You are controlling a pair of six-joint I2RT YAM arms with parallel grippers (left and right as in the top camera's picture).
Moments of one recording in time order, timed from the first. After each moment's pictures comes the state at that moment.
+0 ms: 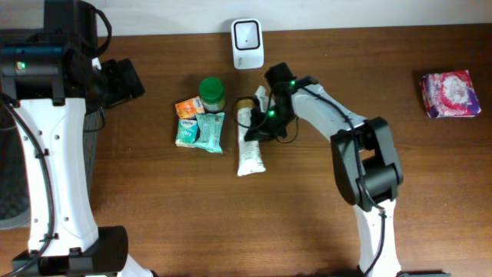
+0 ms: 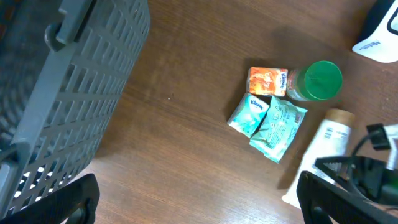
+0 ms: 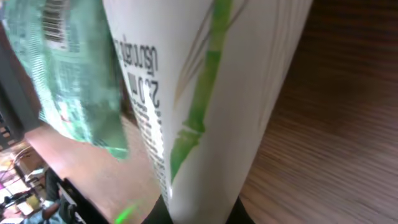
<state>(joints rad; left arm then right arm) -0.01 1.78 2.31 -1.69 -0.14 -0.41 0.36 2.28 1.71 -0.86 -0.66 0.31</state>
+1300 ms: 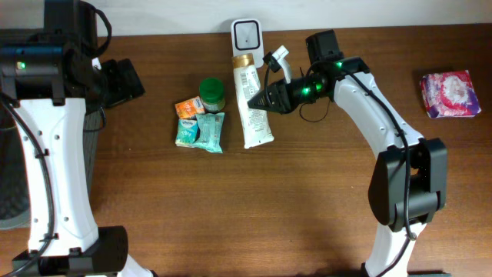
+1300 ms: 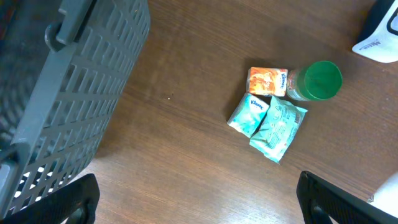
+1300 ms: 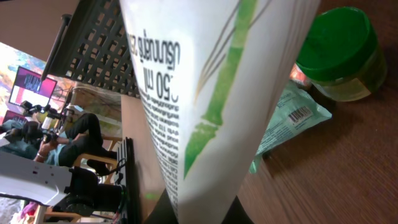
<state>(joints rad) -0.01 1.78 2.31 -1.69 -0.14 -0.41 0.22 2.04 1.70 -0.80 -1.14 -0.21</state>
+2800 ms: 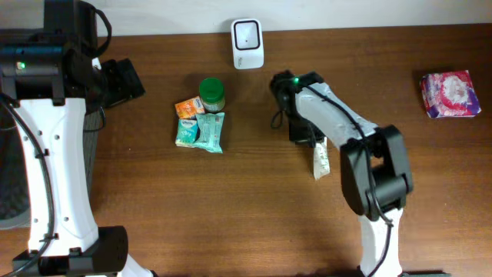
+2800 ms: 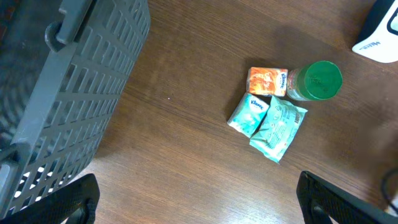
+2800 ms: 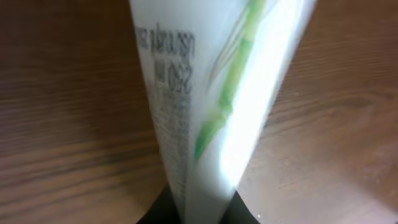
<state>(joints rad) -0.01 1.78 2.31 -1.69 -0.14 -0.41 0.38 2.19 1.70 -1.25 0.38 0.48</state>
